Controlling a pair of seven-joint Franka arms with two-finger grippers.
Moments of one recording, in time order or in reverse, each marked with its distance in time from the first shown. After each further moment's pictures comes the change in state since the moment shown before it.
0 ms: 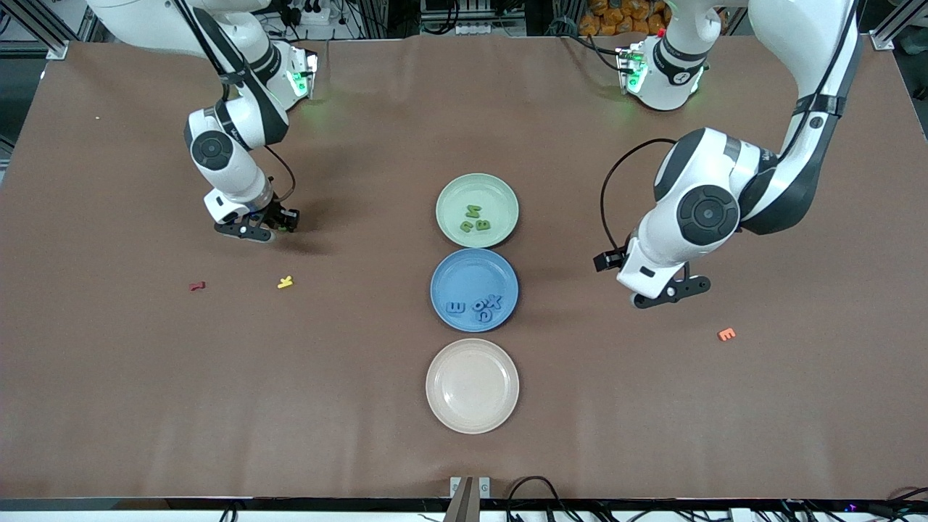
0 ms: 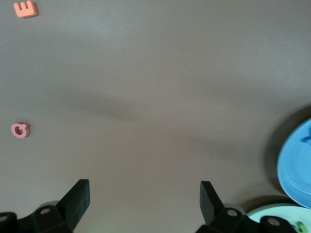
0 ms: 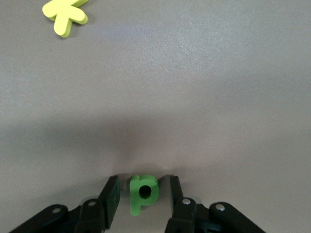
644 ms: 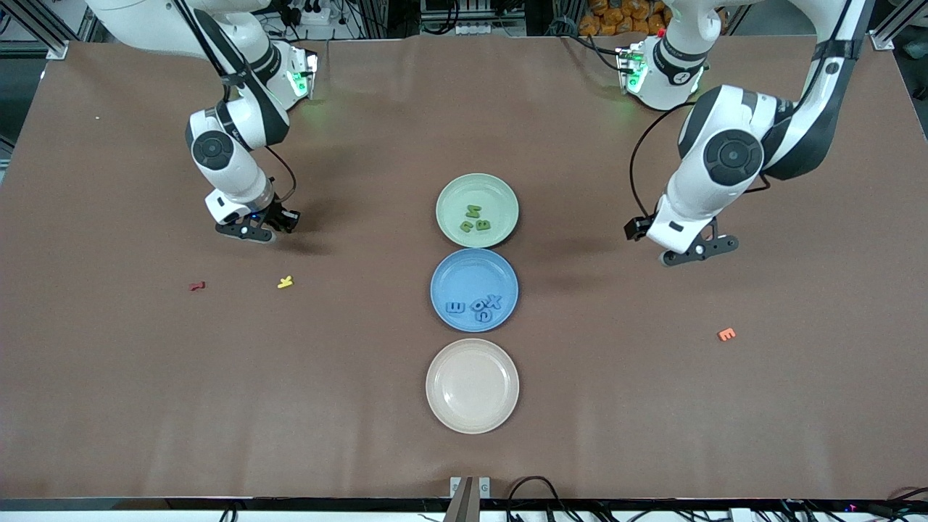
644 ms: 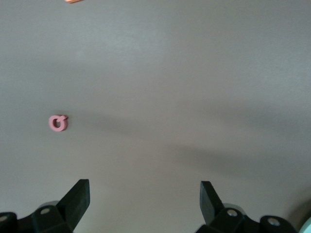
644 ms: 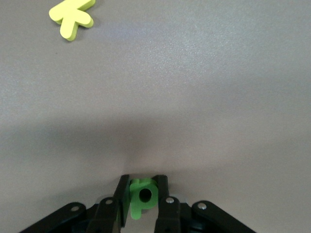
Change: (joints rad) left arm 0.091 -0.279 0.002 -0.406 -0.009 0.193 0.097; right arm -0.001 0.007 0.002 0.000 0.000 0.019 -0.001
